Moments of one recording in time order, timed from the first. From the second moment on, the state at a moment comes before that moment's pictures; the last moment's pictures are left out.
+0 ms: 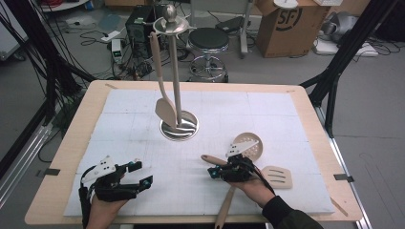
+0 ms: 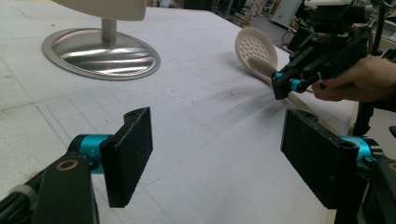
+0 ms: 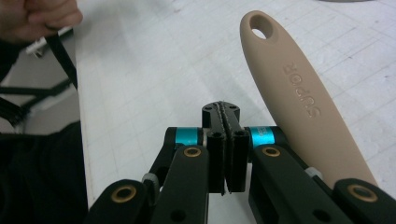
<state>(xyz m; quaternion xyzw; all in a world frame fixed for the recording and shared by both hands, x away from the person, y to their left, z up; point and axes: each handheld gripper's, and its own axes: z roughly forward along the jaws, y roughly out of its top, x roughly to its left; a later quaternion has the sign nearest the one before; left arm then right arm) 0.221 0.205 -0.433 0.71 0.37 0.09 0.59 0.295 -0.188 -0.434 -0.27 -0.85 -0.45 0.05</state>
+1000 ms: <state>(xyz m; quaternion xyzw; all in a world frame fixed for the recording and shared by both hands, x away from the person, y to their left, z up) 0.221 0.204 -0.432 0.71 0.37 0.10 0.59 0.303 -0.194 -0.419 -0.28 -0.85 -0.45 0.02</state>
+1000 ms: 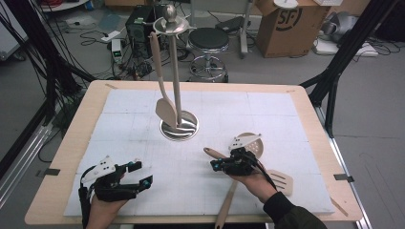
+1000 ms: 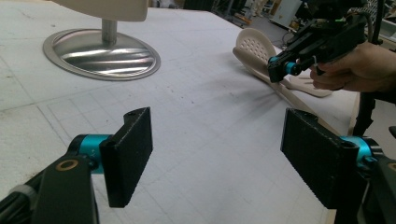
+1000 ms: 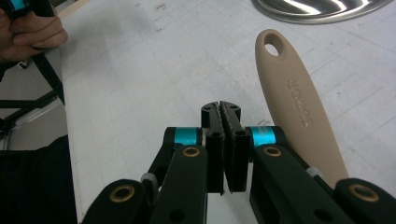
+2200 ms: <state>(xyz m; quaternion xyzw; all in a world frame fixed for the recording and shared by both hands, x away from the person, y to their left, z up) 0.221 0.204 -0.433 0.71 0.37 0.10 0.59 0.325 -0.214 -0.411 -0.27 -0.87 -0.41 -0.02</state>
